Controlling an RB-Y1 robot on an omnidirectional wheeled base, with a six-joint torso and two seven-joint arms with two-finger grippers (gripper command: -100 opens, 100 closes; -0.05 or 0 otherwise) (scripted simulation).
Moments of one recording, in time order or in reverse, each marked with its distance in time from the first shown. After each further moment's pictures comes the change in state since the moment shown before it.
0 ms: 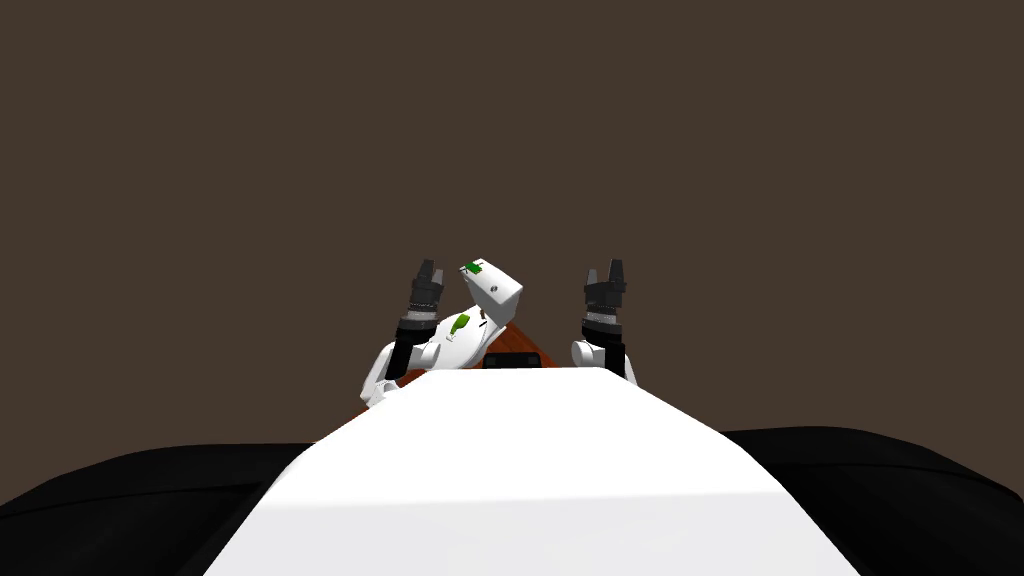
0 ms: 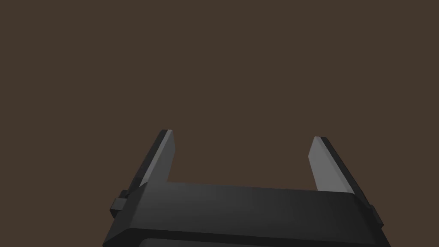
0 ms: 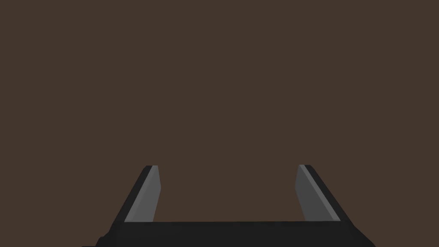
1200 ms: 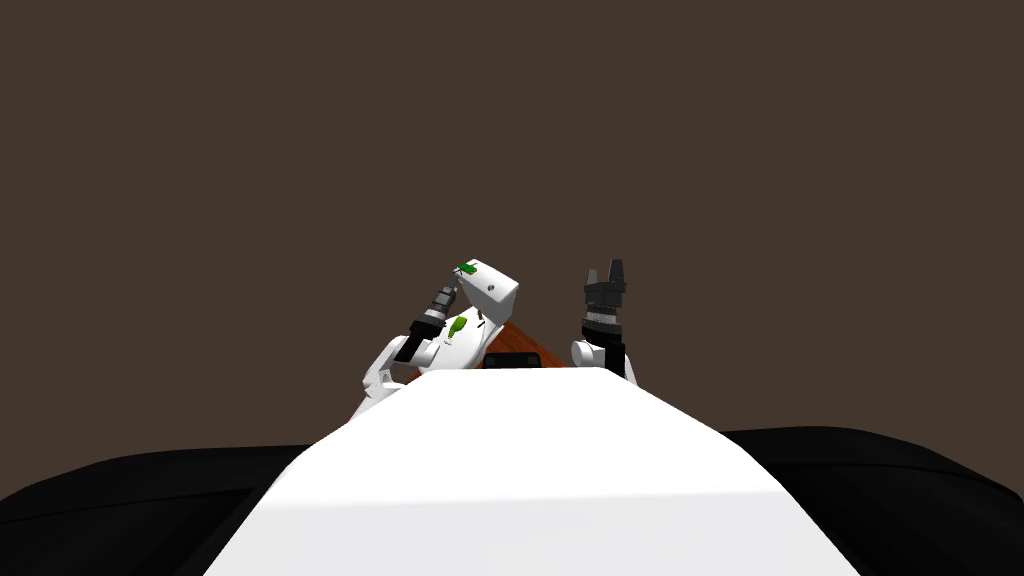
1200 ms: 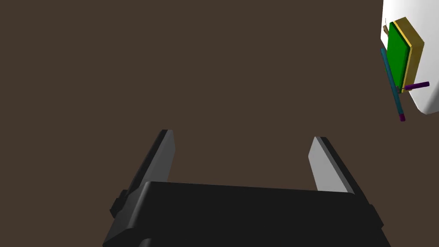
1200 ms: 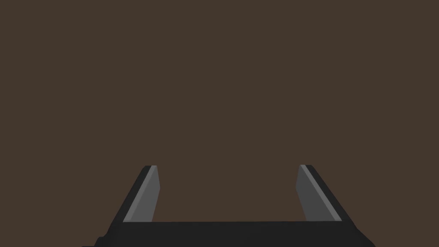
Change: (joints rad) left arm -0.056 0.209 -0.087 0.132 0.007 0.298 0.044; right arm 0.000 0.000 0.000 0.000 0.000 0.000 0.000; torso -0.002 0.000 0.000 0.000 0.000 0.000
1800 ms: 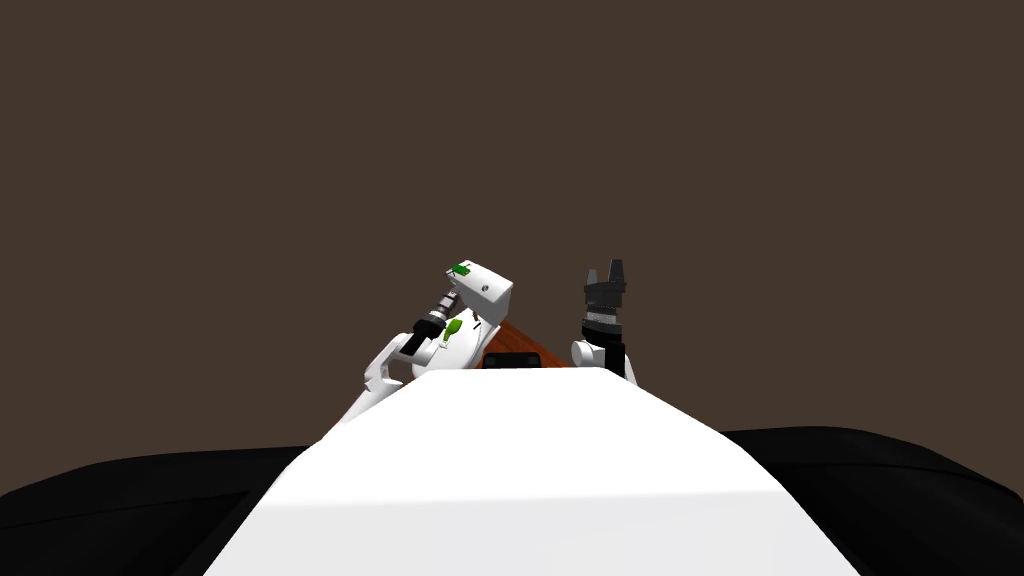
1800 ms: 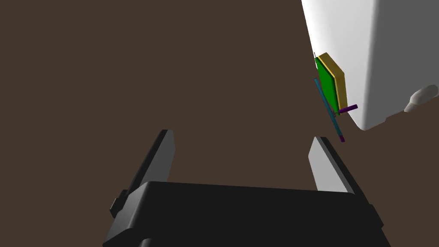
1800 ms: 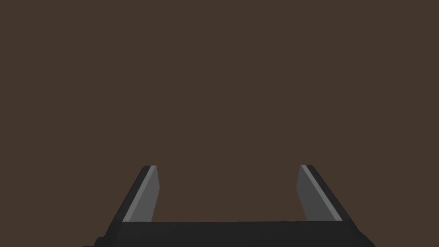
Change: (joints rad) left arm -0.035 0.090 -0.044 0.072 -0.011 0.155 0.016; right arm 0.000 0.000 0.000 0.000 0.000 0.000 0.000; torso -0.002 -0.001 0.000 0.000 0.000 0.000
